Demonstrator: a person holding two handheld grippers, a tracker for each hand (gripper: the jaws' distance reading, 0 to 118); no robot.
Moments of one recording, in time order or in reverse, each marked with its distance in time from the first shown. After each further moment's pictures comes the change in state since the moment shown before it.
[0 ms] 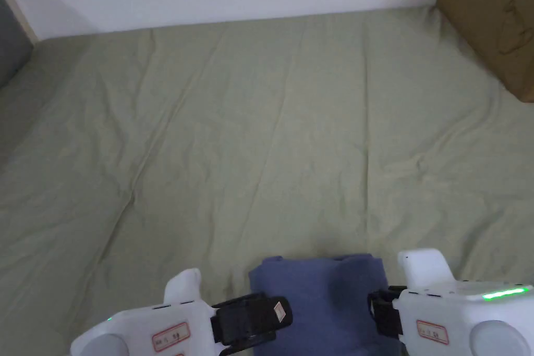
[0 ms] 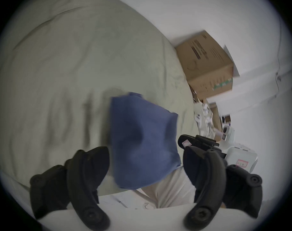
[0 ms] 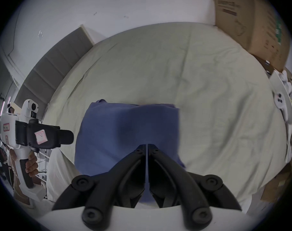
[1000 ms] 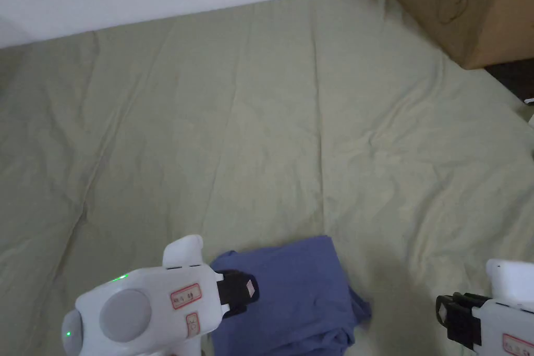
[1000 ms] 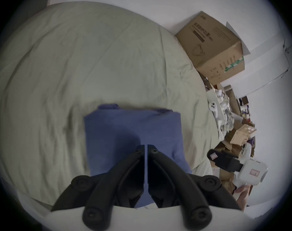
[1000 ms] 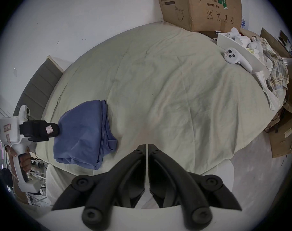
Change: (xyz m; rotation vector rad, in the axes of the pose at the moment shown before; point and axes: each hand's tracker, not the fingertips) left arm 0.071 0.011 -0.059 -0.087 0.167 -0.222; right arm 0.090 -0.076 0.074 0.111 -0.173 -0.320
